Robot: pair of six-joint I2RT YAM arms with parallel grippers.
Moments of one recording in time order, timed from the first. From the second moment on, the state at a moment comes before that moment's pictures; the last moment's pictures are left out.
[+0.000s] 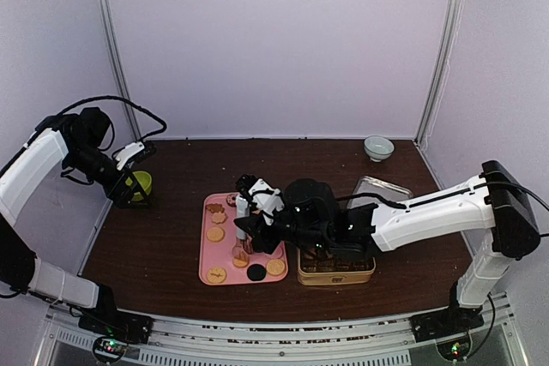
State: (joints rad) left arm -0.04 1.28 1.27 -1.28 0.49 0.70; right arm 1.21 1.72 1.08 0.31 0.16 0.06
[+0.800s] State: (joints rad) left arm -0.04 1.26 1.29 -1.29 0.49 0.70; right arm 1.21 1.73 1.09 0.35 0.16 0.07
